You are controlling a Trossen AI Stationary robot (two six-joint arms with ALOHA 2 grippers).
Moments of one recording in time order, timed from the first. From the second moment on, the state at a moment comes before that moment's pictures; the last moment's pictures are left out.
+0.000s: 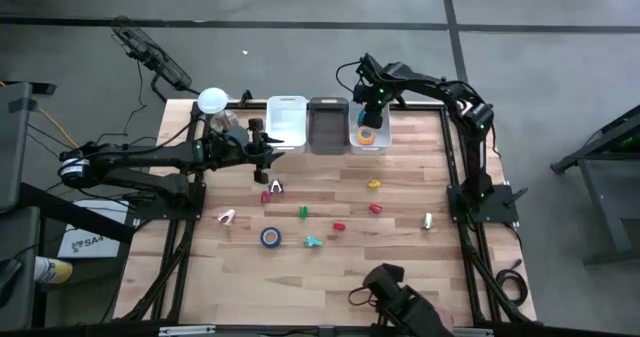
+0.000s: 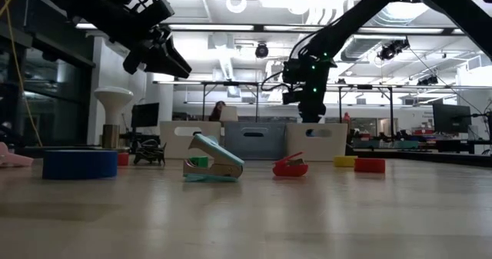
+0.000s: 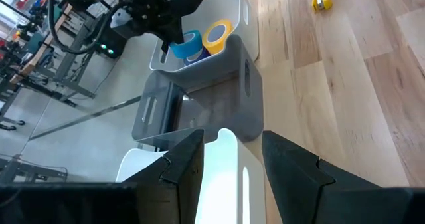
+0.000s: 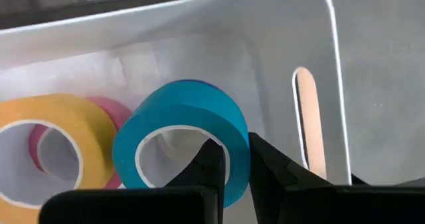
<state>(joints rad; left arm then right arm) 0.26 1.02 0.60 0.00 -0.20 0.60 -0.82 2.05 1.59 -0.82 -0.04 -0.61</state>
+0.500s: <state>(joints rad) 0.26 1.02 0.60 0.00 -0.19 0.59 -0.79 2.05 1.59 -0.81 -0.08 -0.63</state>
